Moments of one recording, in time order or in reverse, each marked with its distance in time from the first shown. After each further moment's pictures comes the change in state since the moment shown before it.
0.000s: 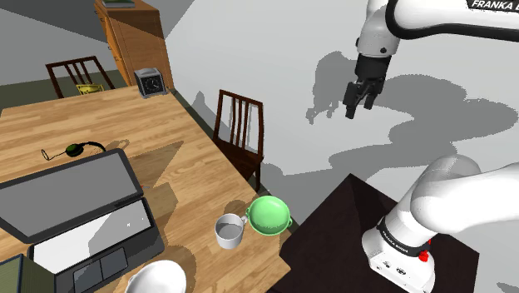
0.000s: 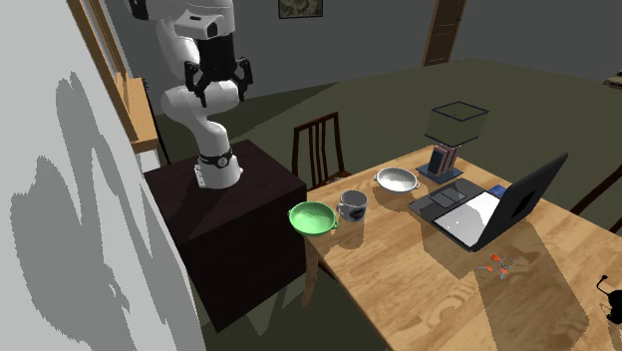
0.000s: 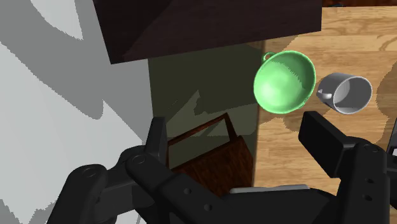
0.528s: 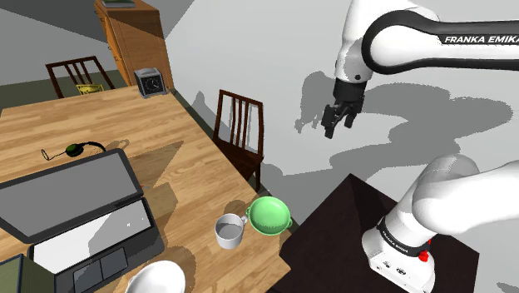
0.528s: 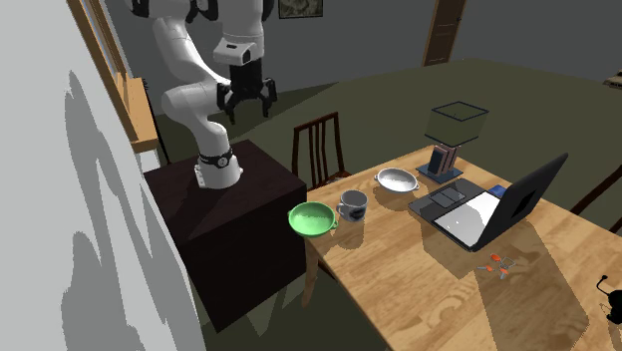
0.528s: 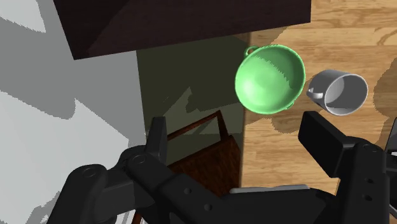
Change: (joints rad) arm 0.045 0.022 0.100 -0.127 0.078 0.168 0.109
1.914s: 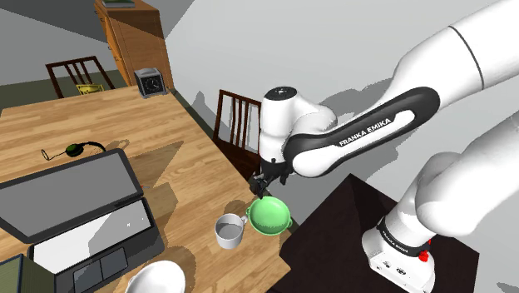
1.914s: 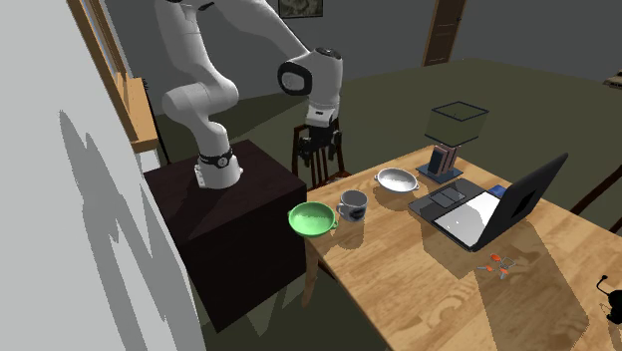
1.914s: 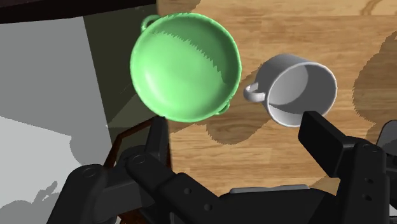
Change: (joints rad) arm 0.094 0.557 0.394 -0.041 0.072 0.679 0.435
